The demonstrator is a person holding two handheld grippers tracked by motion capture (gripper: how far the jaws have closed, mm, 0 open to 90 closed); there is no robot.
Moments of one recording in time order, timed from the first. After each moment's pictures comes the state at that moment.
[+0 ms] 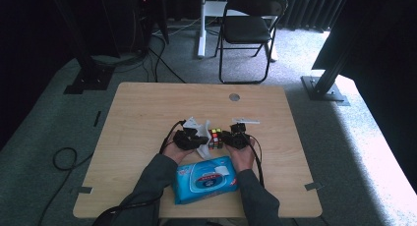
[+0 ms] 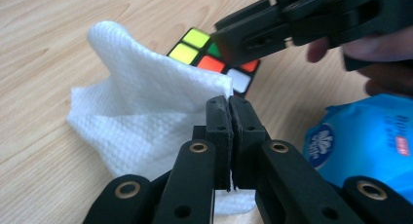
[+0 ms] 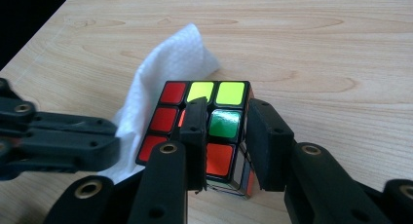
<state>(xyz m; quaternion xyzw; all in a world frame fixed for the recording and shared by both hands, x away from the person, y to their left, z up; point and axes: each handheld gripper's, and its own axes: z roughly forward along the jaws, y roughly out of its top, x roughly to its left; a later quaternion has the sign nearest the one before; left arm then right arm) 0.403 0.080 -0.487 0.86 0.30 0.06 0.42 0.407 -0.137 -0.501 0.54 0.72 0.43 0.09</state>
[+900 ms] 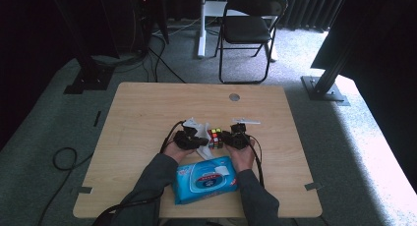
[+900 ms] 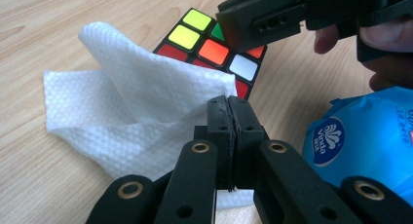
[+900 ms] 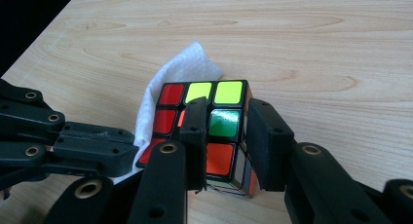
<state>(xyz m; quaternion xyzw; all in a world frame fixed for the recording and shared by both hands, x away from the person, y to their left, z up) 0.414 0.082 -0.504 0.86 0.31 0.02 0.41 0.407 -0.138 -0.503 0.55 0.71 0.43 0.09</state>
